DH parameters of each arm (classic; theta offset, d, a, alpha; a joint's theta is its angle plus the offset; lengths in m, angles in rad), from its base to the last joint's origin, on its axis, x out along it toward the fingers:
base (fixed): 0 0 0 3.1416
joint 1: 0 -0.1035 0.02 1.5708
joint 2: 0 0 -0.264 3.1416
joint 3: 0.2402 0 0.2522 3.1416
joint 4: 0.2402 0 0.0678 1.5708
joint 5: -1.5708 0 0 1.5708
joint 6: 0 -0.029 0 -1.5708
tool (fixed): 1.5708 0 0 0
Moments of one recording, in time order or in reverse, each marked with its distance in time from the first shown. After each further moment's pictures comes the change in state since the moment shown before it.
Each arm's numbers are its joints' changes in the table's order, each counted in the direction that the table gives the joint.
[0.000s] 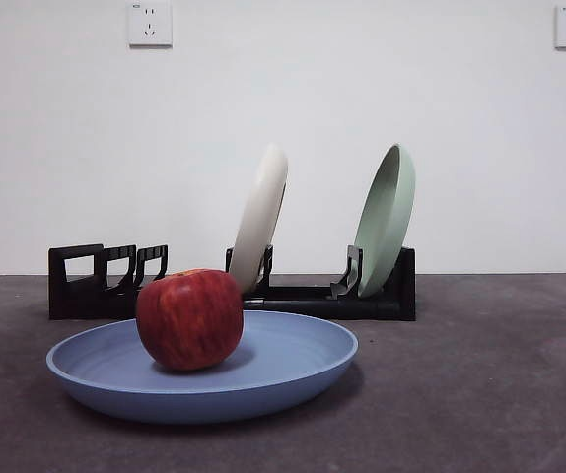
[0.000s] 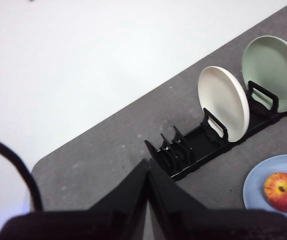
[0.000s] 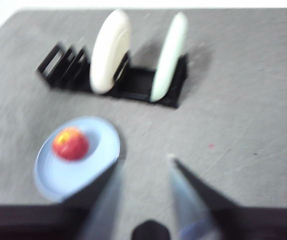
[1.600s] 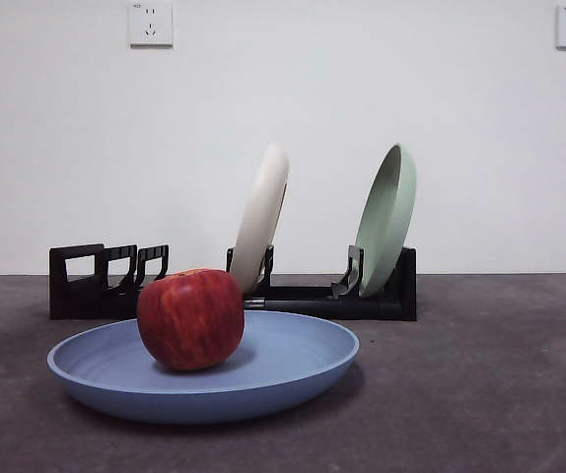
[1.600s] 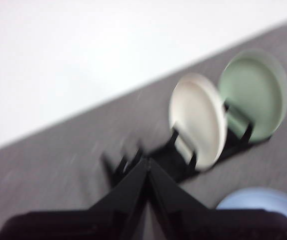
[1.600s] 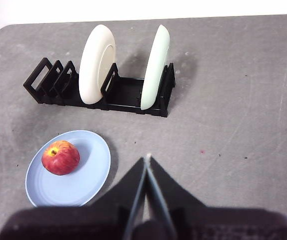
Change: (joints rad) left arm -0.756 -0.109 -0.481 -0.629 -0.860 -0.181; right arm 0.000 -0.001 0.000 0.002 -0.044 -0.019
